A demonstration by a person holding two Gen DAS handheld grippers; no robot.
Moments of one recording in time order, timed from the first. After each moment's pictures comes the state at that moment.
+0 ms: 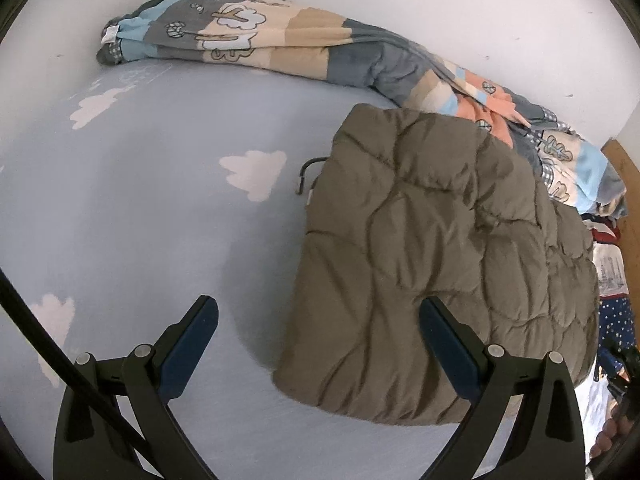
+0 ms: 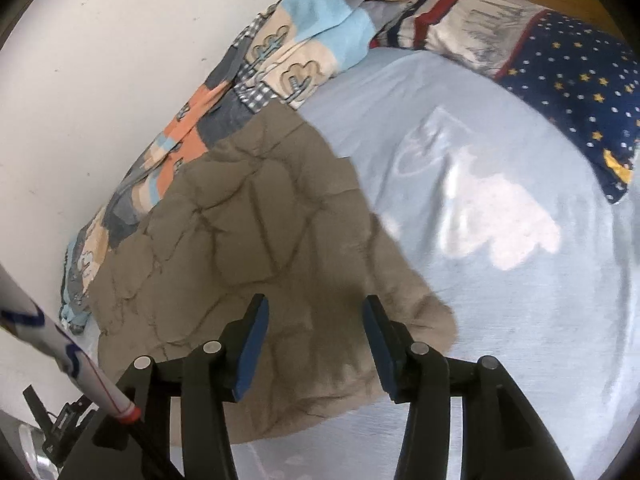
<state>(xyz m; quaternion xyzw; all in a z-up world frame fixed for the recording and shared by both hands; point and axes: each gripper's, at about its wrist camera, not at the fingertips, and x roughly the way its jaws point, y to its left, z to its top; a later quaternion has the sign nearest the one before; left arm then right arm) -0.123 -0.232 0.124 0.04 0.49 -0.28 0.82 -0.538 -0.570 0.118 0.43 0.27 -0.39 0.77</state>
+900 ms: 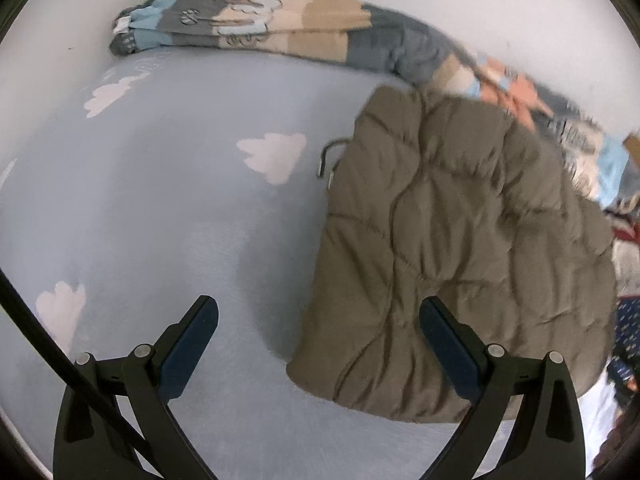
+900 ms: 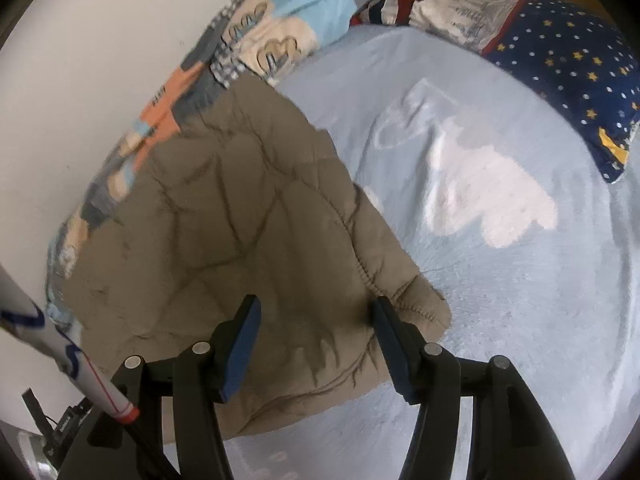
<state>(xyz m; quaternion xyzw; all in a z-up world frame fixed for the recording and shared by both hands) -0.121 -0.230 0.121 0.05 0.51 -0.25 0.82 -0.538 -0.573 0.102 0.45 0.29 -0.39 0.75</state>
